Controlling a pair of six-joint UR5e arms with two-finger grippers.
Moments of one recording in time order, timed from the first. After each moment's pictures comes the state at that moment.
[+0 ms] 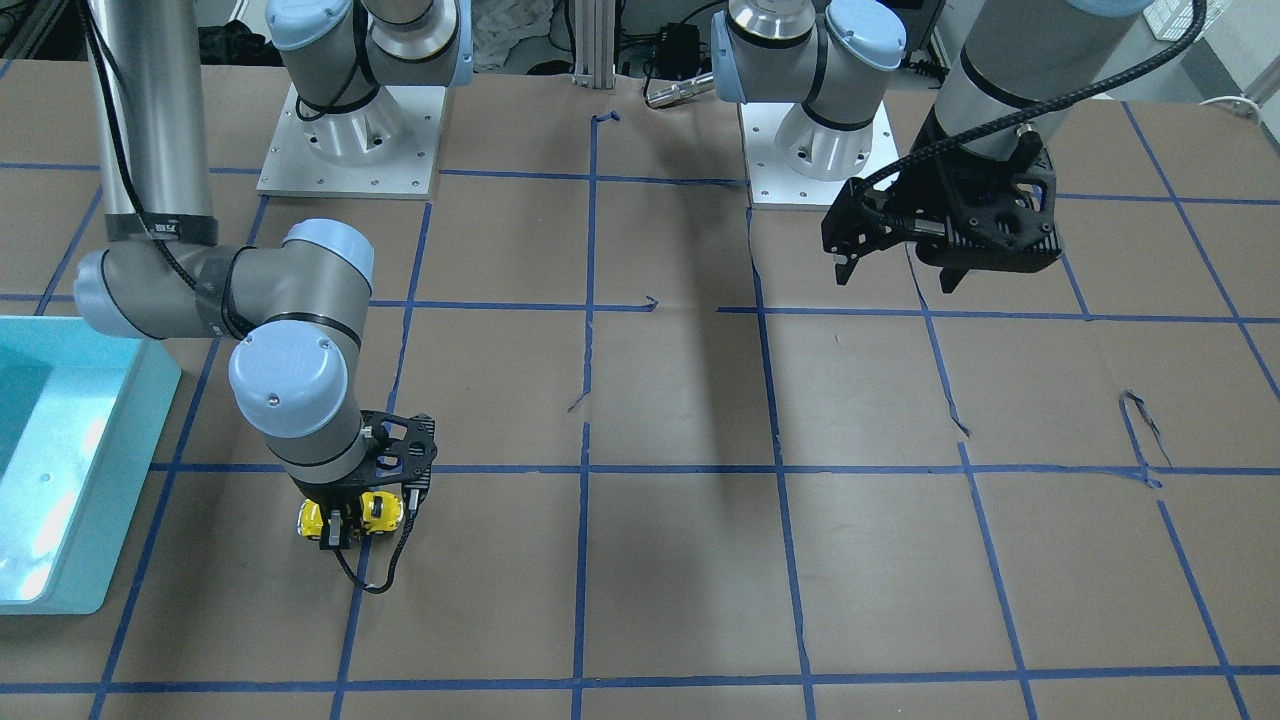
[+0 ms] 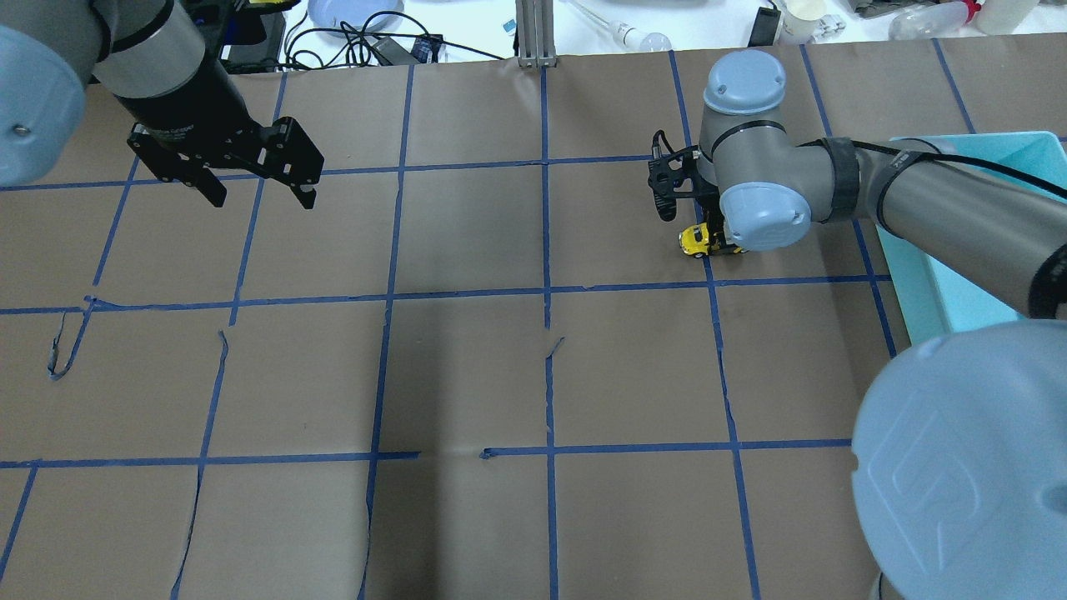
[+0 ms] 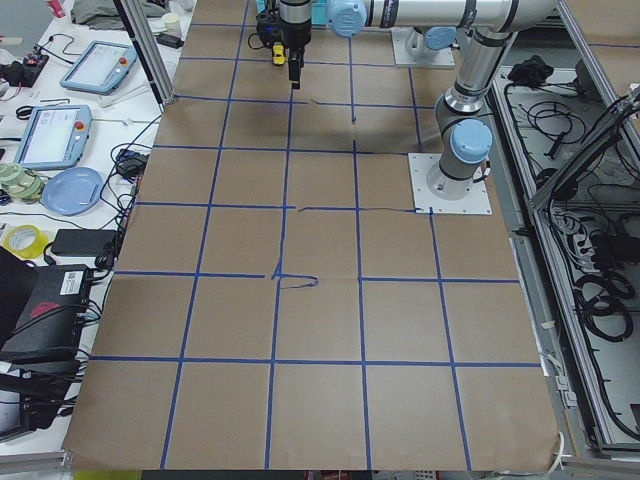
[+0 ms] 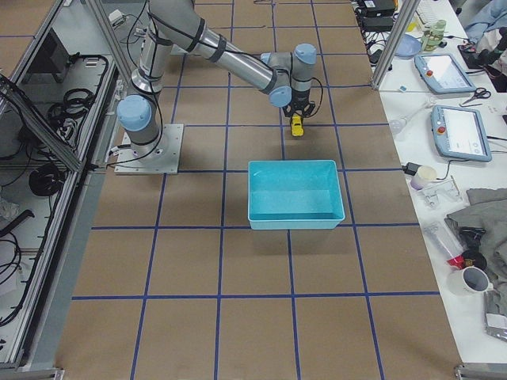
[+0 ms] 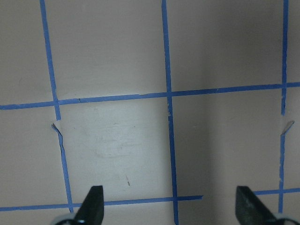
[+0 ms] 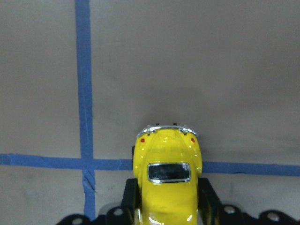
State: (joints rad) left arm -1.53 -1.59 -1.55 -1.57 1.58 0.11; right arm 1.60 -1.09 1.72 -2.24 -1.69 -1.59
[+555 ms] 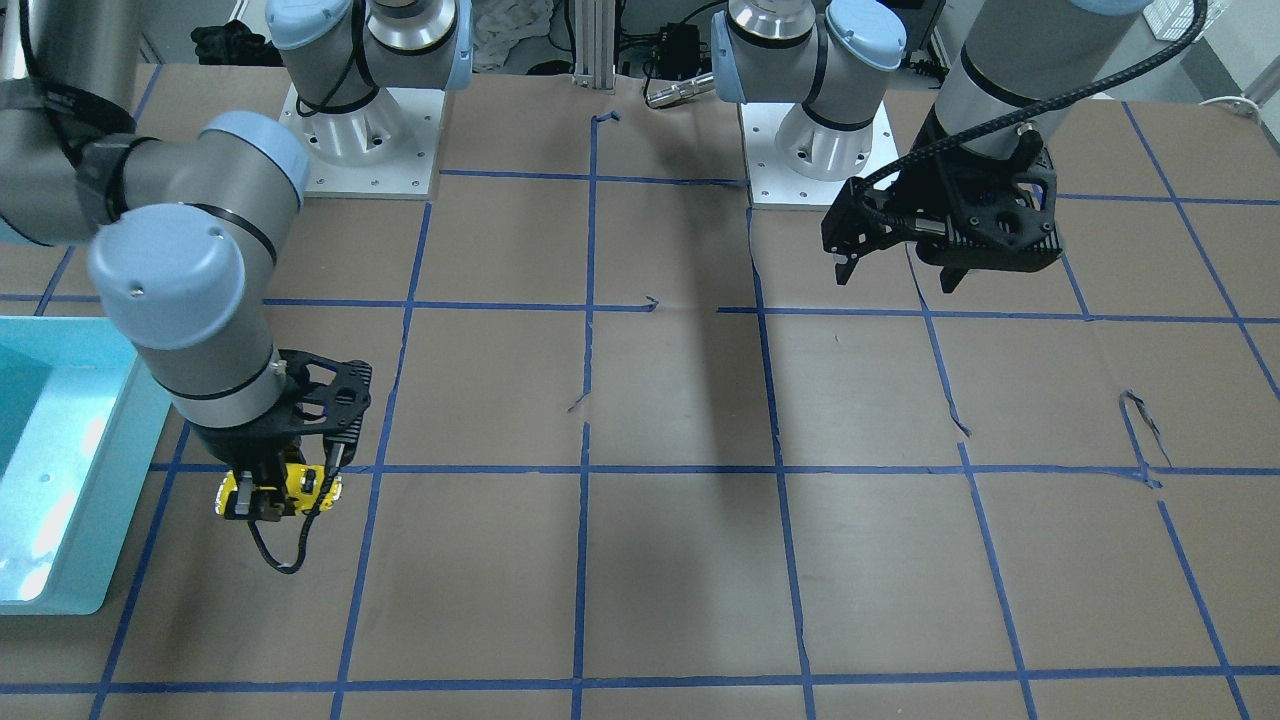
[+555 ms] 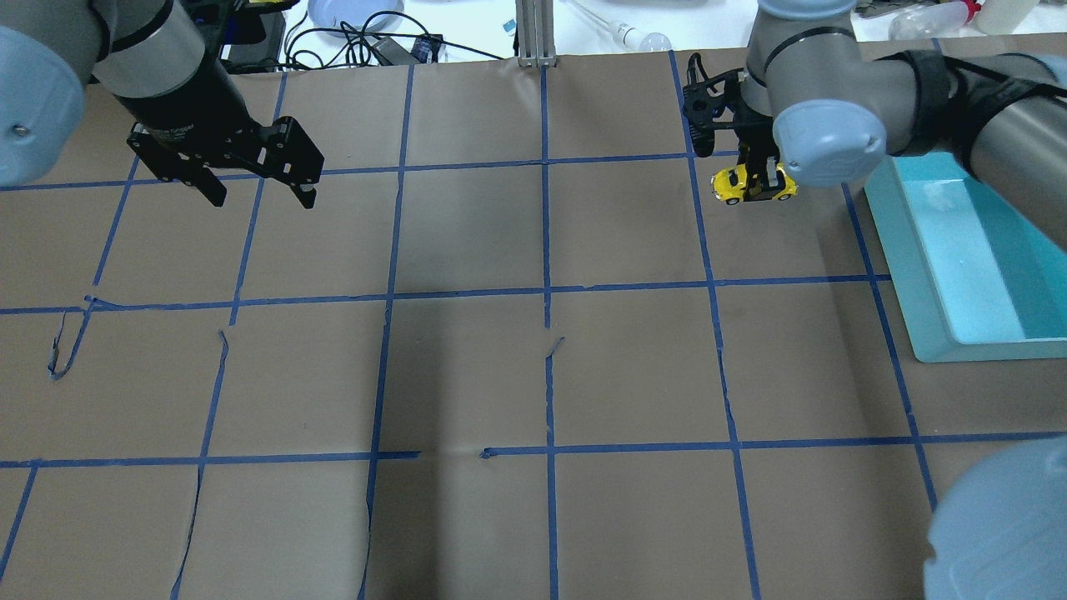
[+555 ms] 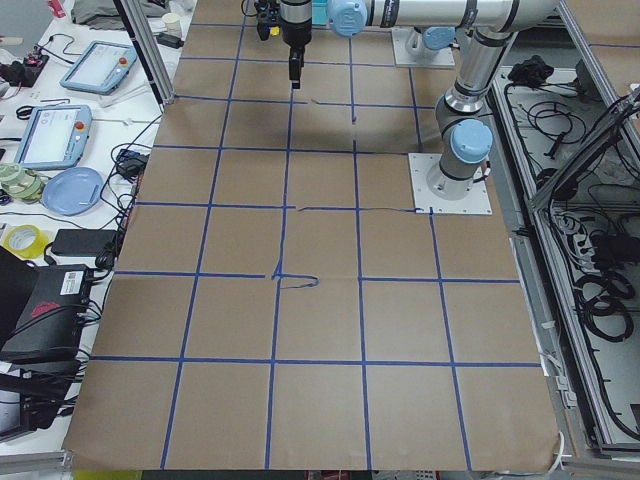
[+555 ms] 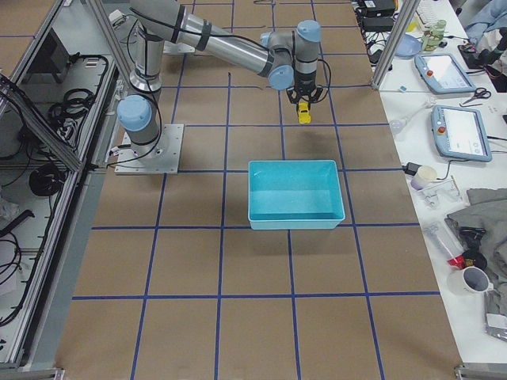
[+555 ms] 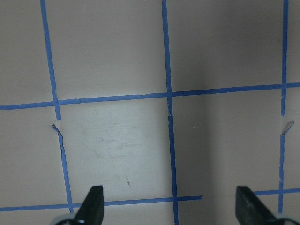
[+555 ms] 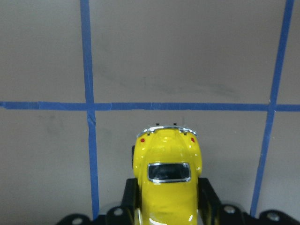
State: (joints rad) left arm -1.53 -1.59 -1.55 -1.57 1.58 0.11; right arm 1.55 -1.24 1.60 -2.03 -1.69 -1.62
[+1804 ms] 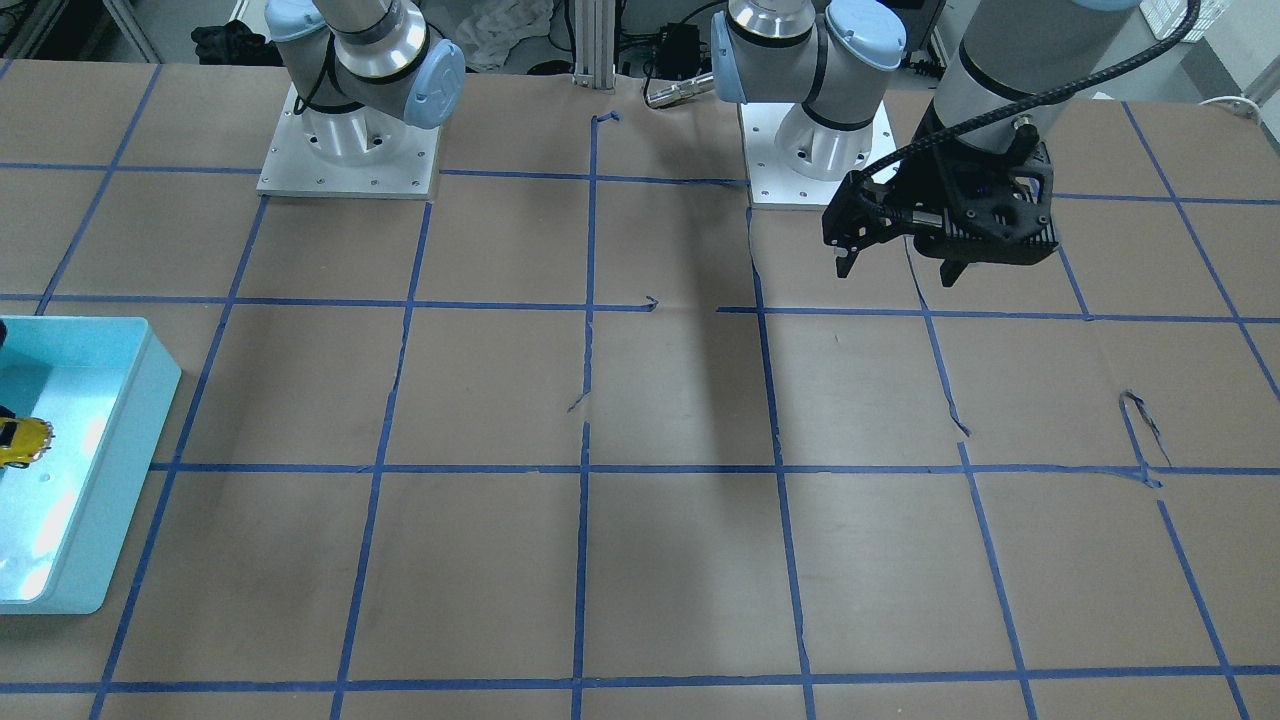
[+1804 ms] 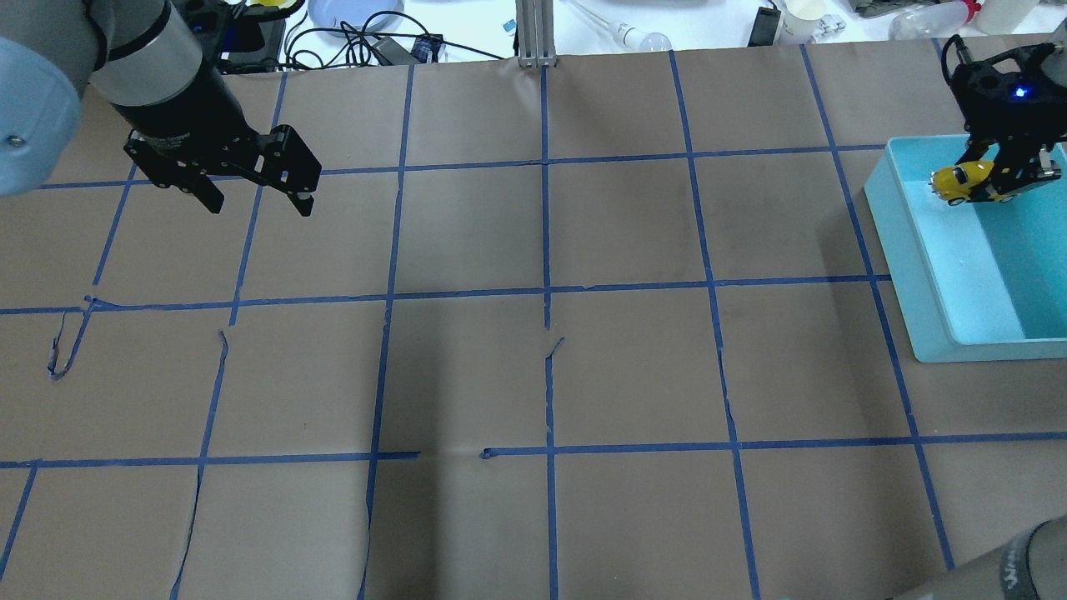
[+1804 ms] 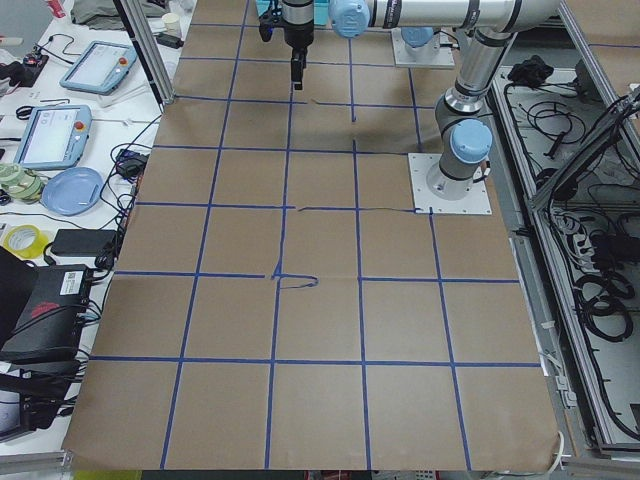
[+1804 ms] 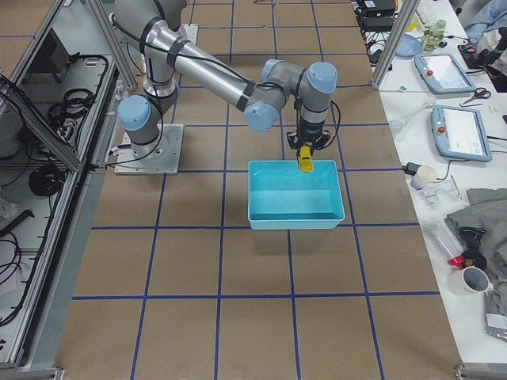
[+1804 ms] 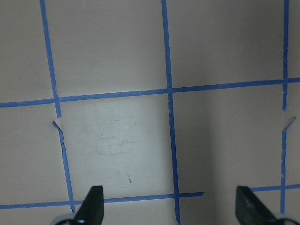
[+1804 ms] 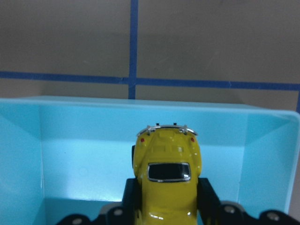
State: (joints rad) left arm -1.52 -1.57 -1.57 -1.57 1.58 0.12; right arm 1.06 -1.25 1.57 -1.92 -1.61 -2.14
